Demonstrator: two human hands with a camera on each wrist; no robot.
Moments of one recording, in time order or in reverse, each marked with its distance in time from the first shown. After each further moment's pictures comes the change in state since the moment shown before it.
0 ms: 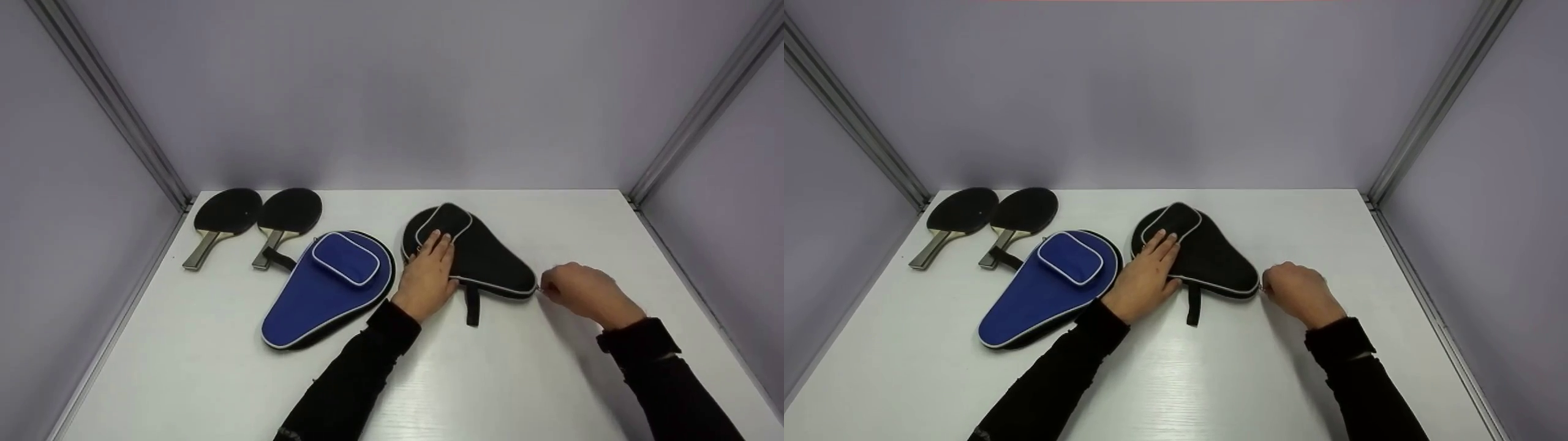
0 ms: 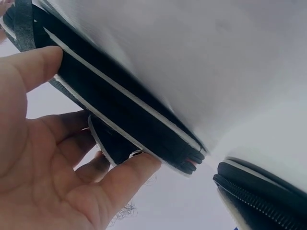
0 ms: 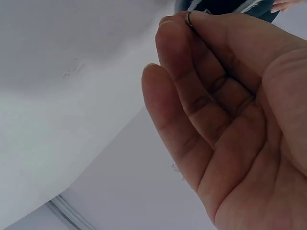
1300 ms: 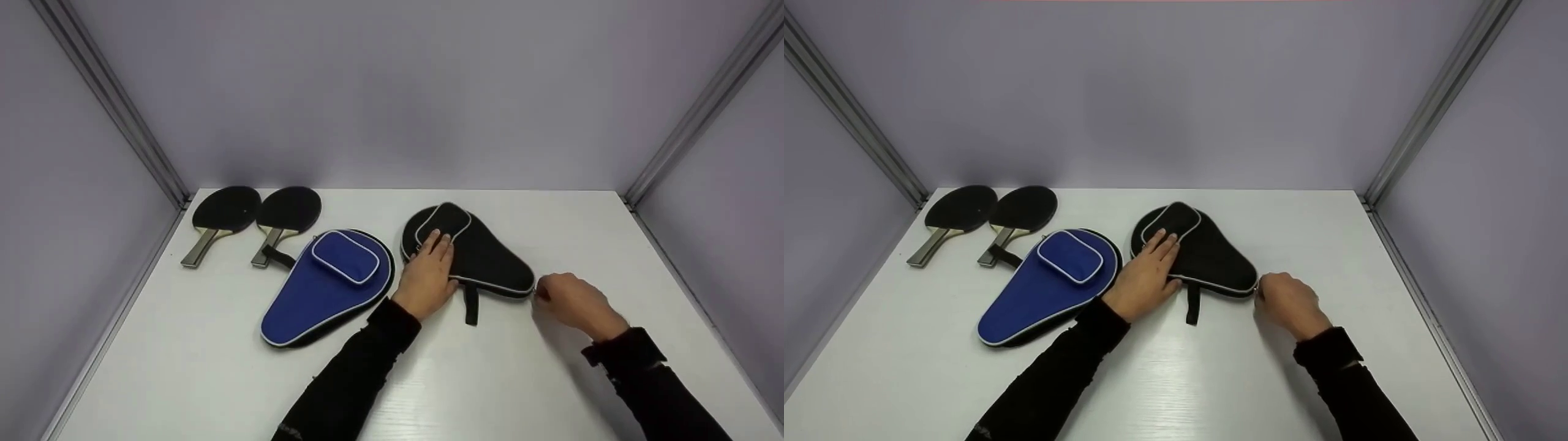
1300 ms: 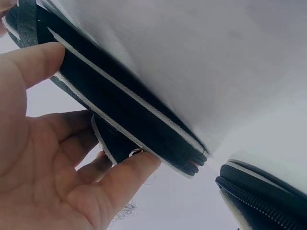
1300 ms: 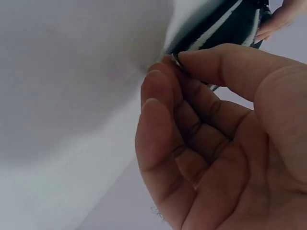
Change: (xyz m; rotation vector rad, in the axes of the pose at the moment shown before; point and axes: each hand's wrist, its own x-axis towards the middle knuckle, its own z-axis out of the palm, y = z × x) left_hand -0.004 0.003 -0.009 0.031 -0.005 0.021; right_hand -0.007 -0.020 0.021 0.147 0.056 0.164
